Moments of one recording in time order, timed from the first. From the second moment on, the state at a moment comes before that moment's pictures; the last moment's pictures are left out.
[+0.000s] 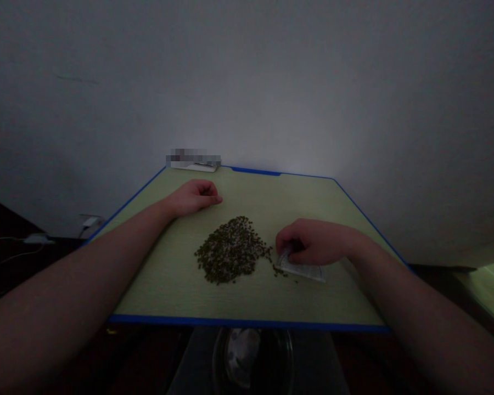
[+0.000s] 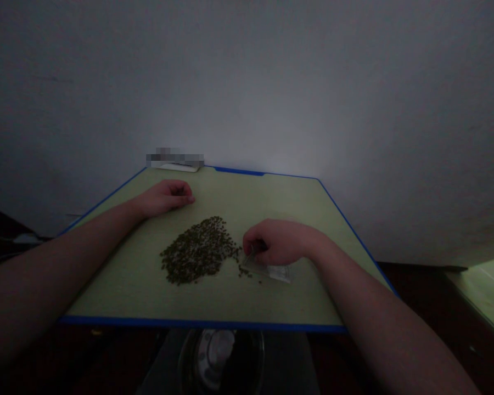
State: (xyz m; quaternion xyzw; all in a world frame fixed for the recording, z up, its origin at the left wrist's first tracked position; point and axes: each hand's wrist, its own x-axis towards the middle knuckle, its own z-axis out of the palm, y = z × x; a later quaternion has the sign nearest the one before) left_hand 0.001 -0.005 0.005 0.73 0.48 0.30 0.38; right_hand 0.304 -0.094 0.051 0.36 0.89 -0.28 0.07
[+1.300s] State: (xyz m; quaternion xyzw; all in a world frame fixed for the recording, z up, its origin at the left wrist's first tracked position) left_hand 0.001 -0.003 0.002 0.74 0.47 0.30 0.38; right_hand 0.307 -0.088 0.046 0.39 0.89 -0.24 0.04
